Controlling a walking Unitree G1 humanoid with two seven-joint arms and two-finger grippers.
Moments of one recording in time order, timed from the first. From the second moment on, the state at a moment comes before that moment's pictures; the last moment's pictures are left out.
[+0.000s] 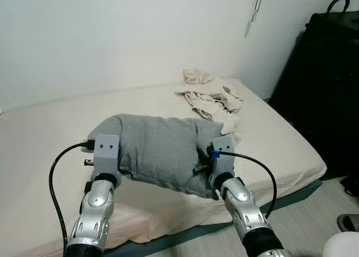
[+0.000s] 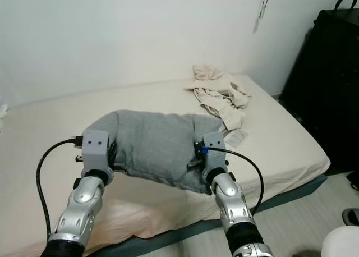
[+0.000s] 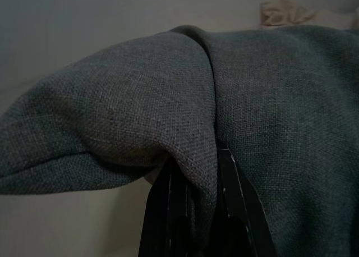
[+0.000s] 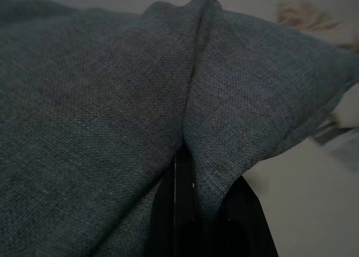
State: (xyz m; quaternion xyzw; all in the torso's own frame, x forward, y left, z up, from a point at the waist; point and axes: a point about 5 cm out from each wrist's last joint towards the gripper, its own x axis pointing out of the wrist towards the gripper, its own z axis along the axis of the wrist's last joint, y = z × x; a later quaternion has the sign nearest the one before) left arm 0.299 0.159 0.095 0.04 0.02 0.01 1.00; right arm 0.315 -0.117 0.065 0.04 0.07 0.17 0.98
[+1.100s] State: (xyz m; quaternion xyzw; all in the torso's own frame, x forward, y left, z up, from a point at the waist) left arm 0.300 0.156 0.094 0.05 0.02 0.00 1.00; right arm 0.315 -0.125 0.062 0.09 0.09 0.13 0.98
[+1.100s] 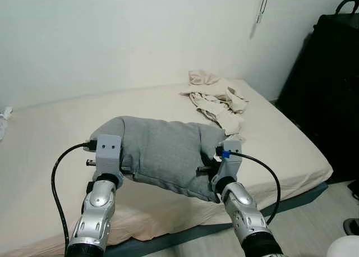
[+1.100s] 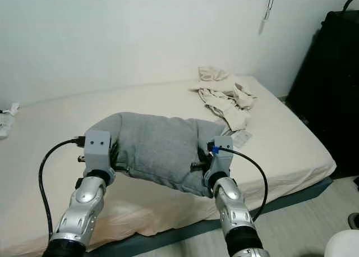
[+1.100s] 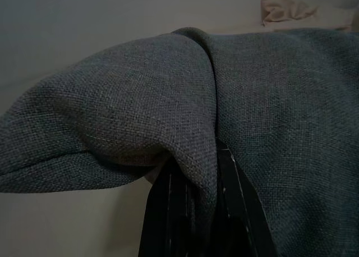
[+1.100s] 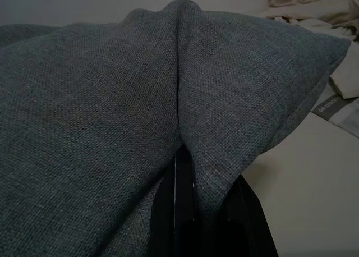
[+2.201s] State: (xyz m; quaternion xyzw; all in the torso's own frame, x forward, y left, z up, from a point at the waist) left arm 0.295 0.156 0.062 0.08 0.10 -0.01 0.99; right arm 0.309 -0.133 0.034 -0.05 0.17 0.12 0.98
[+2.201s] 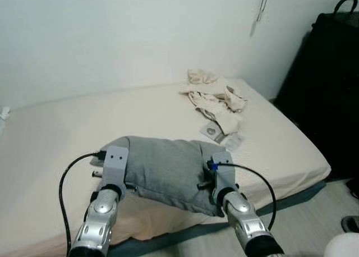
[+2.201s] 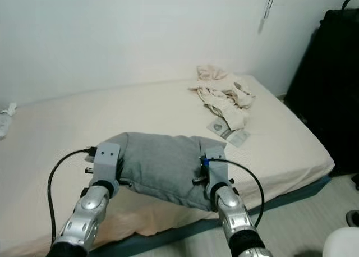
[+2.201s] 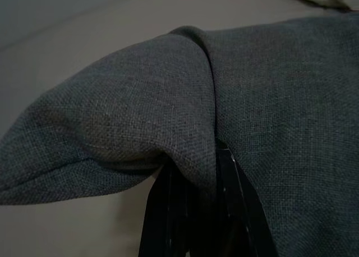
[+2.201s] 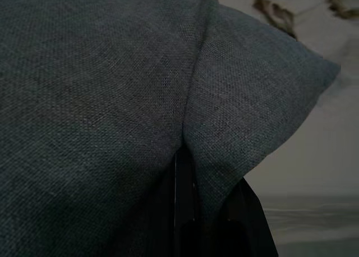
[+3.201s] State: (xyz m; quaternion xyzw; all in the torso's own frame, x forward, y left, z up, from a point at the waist) left arm 0.291 0.157 0.053 0.08 0.12 -0.02 0.99; right arm 0.299 -0.145 0.011 -0.06 0.21 0.10 0.97
